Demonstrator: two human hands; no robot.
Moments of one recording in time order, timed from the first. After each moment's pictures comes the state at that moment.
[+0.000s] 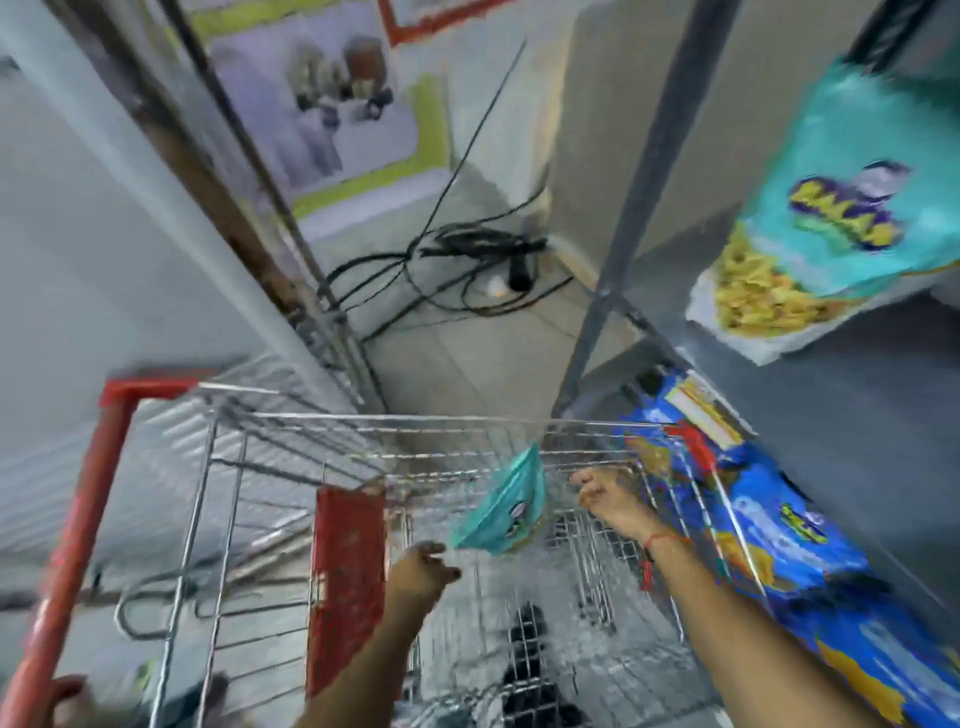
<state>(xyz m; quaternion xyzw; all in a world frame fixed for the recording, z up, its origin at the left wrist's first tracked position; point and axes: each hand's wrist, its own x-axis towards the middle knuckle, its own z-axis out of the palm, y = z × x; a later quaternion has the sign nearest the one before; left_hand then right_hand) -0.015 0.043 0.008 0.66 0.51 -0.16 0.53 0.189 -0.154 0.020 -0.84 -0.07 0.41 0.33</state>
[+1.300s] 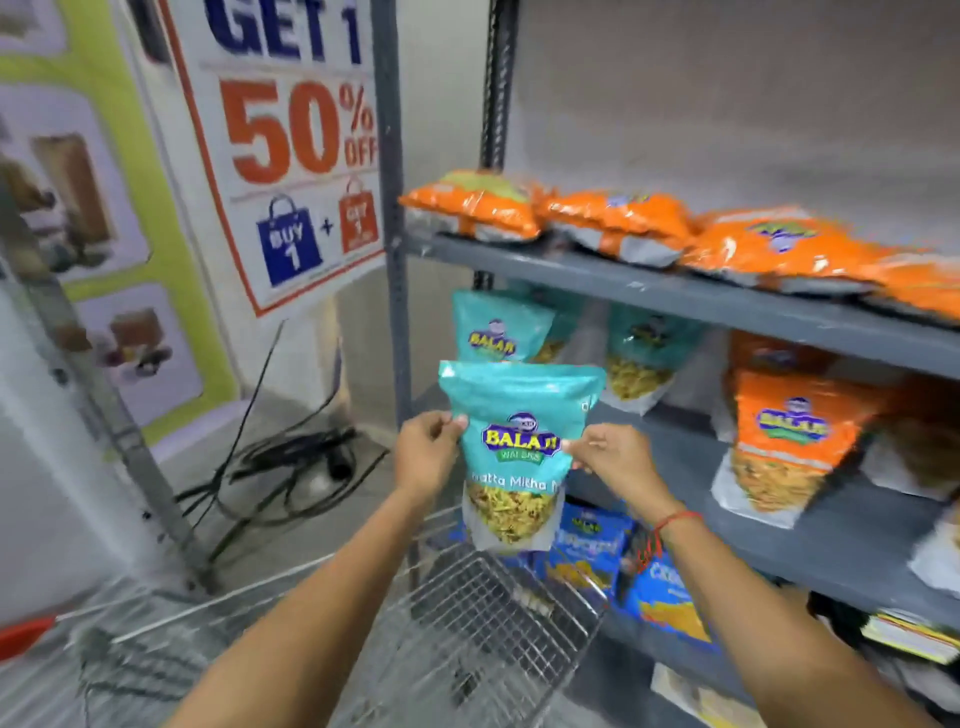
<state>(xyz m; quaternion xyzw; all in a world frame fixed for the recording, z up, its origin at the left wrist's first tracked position) 0.115 -0.046 0.273 0.75 0.00 0.11 0.65 0.076 -0.284 0.310 -0.84 0.01 -0.09 0.53</state>
